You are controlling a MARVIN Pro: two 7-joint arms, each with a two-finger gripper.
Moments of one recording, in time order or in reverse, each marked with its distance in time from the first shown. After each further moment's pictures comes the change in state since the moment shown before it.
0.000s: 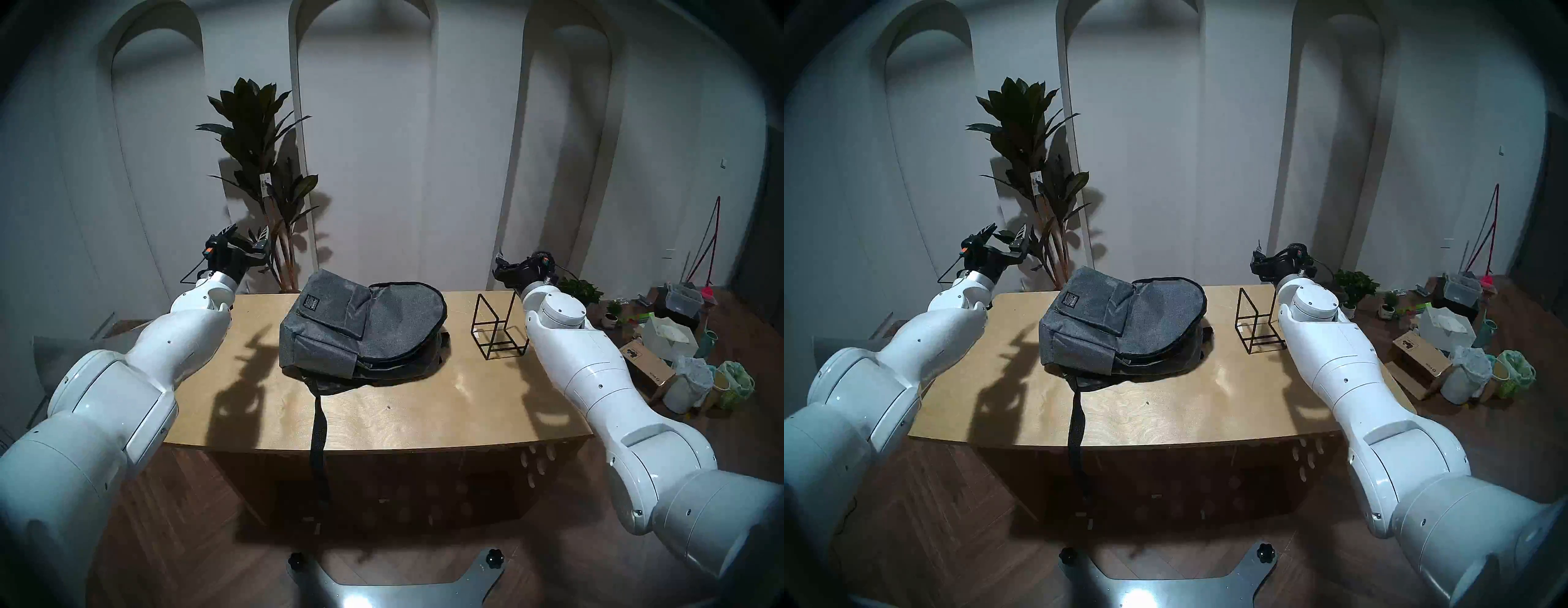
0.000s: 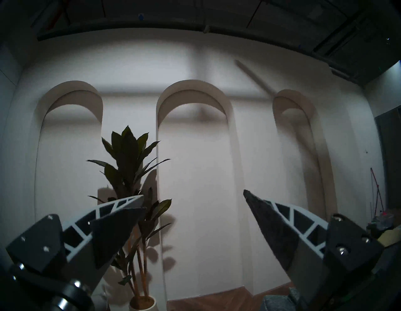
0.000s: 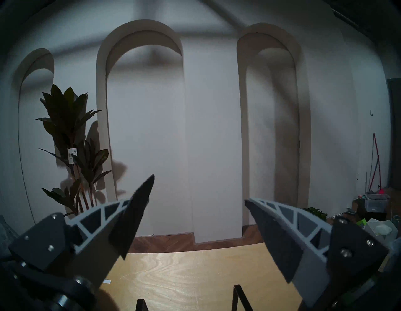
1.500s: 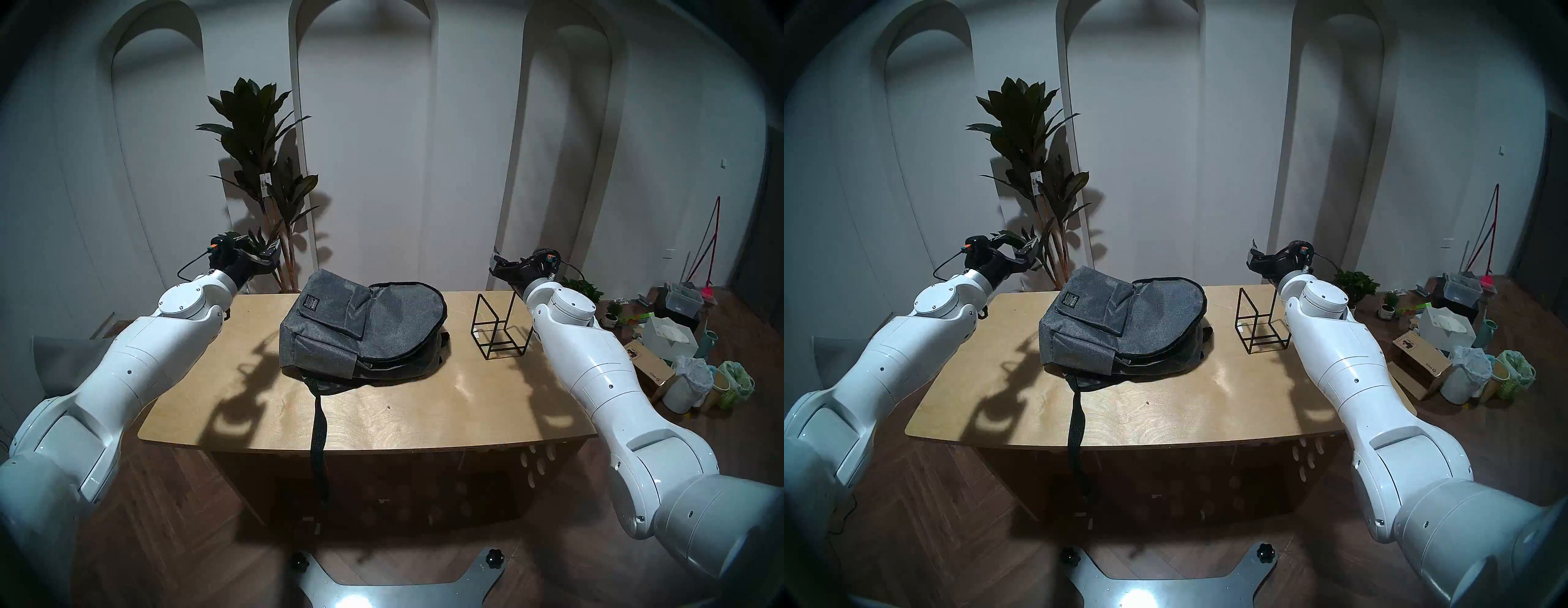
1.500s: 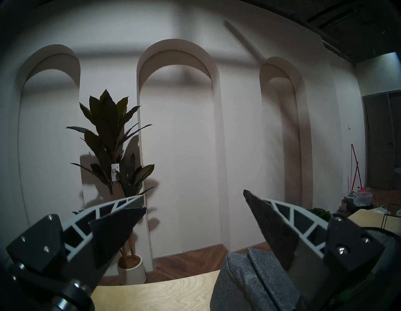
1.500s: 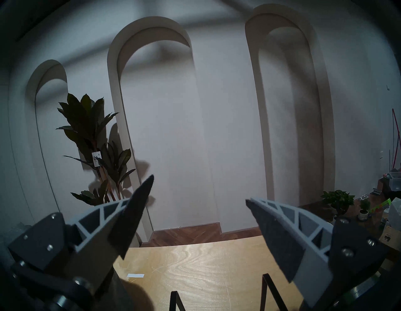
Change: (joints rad) left arm 0.217 0.257 0.002 -0.634 0.041 0.470 0.318; right arm -0.027 0.026 0.052 -0.081 0.118 0.140 0.159
